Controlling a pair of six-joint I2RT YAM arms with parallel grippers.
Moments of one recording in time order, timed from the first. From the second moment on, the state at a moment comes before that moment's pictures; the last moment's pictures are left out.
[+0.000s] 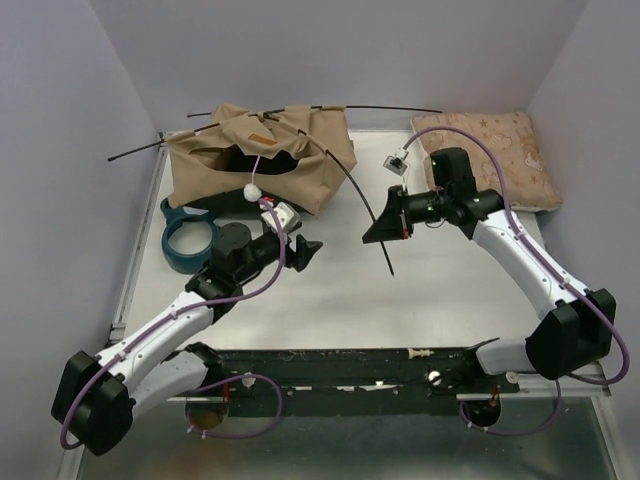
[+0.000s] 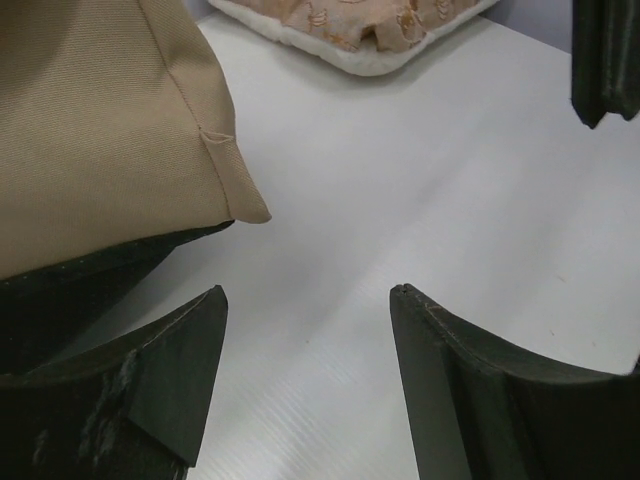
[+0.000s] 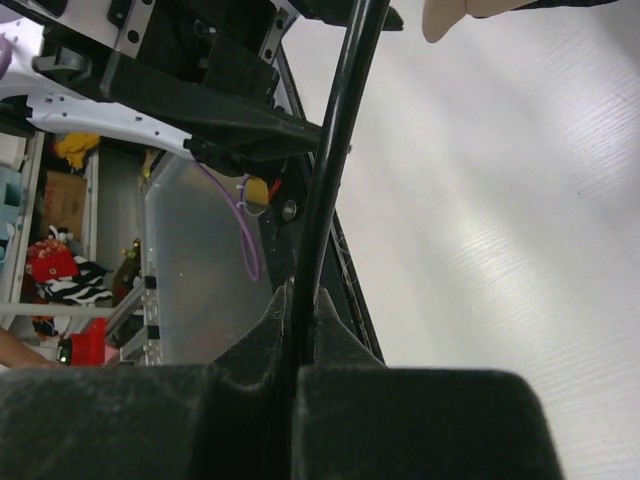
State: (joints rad) left arm -0.58 0.93 0.56 0.26 0.33 -0.02; right arm 0.35 1.38 1.22 -0.57 -1.09 0.13
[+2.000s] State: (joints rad) left arm -0.64 1.17 0.61 0.46 0.05 0.02; right arm 0.39 1.30 1.11 -0.36 -1.10 0.35
